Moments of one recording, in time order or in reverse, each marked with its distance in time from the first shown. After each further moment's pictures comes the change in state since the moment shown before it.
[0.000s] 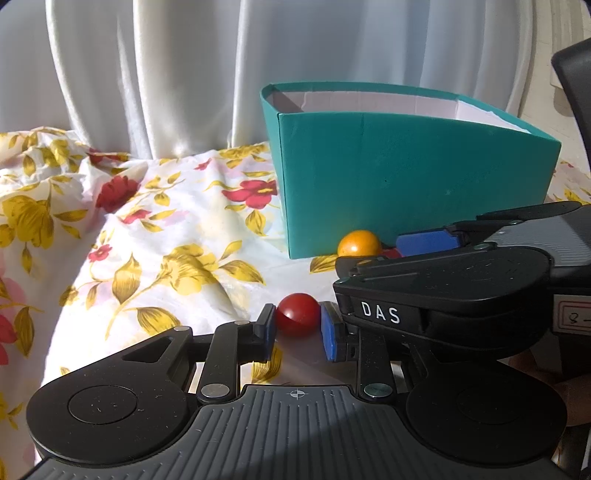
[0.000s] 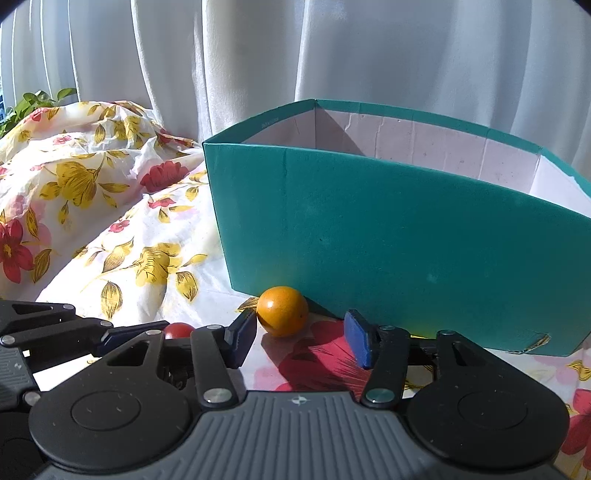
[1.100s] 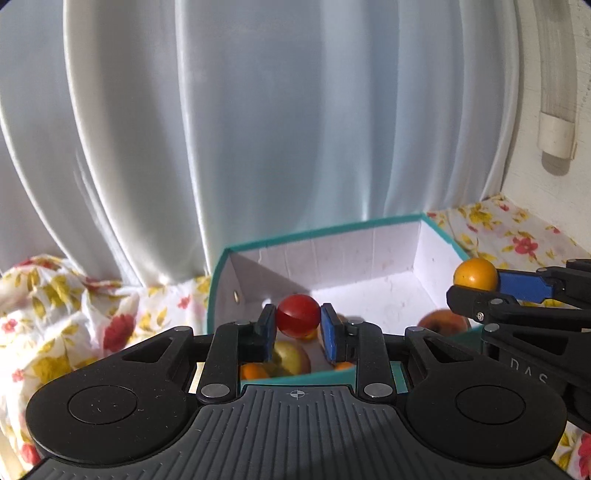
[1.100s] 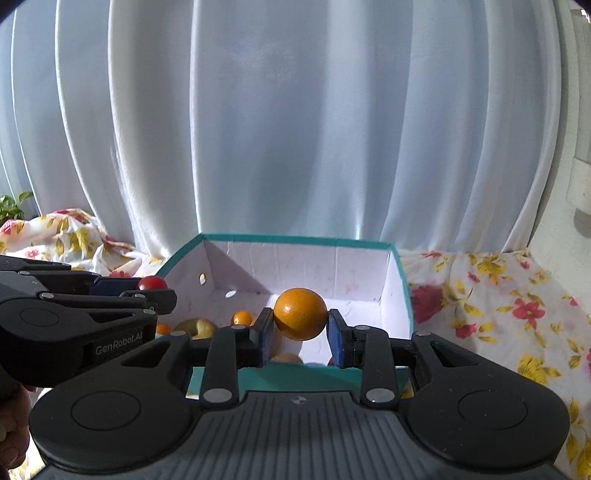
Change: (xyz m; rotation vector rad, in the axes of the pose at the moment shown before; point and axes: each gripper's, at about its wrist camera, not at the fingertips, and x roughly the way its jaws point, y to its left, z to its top) left arm -0.054 -0.079 0.172 0.081 -0.085 0.061; right arm -0.138 -0.115 0.084 0.125 -0.128 -0.136
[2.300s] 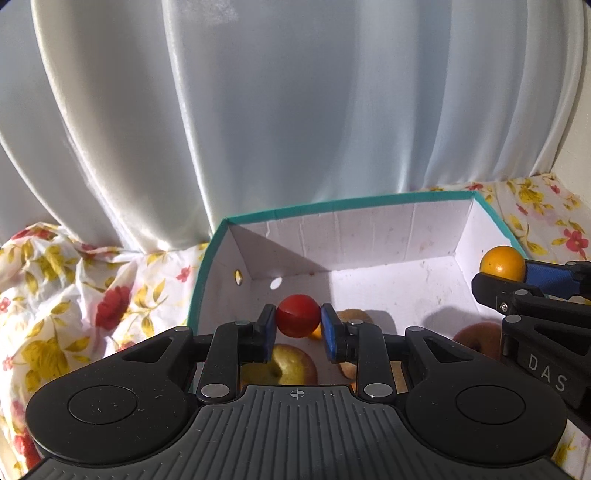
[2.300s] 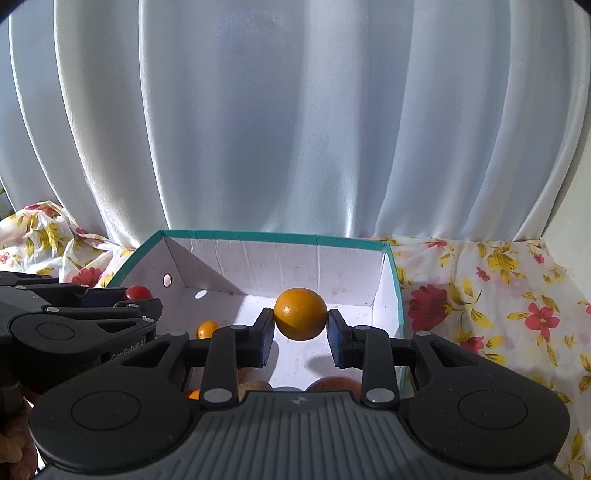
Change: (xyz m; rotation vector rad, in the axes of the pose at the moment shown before) left arm 0.085 -0.008 0.016 -0.061 0.215 0.079; right arm 0.079 -0.027 0.029 0.000 0.141 0.007
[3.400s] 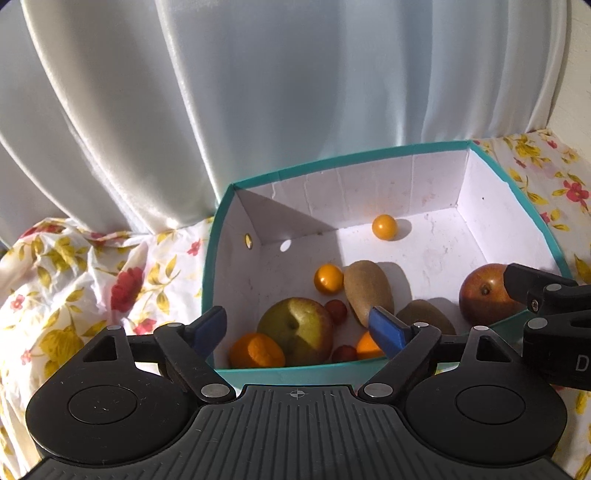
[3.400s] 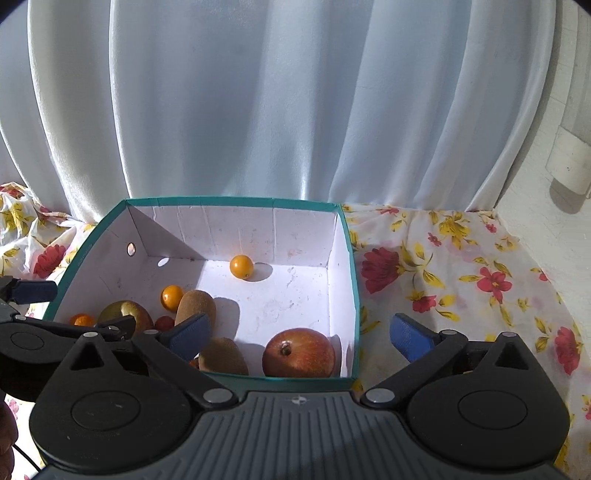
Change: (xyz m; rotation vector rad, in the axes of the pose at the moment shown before) left arm -0.014 0.001 -0.021 0.095 0.064 0.028; right arm -0.026 0.000 -0.013 0.023 0.094 -0.160
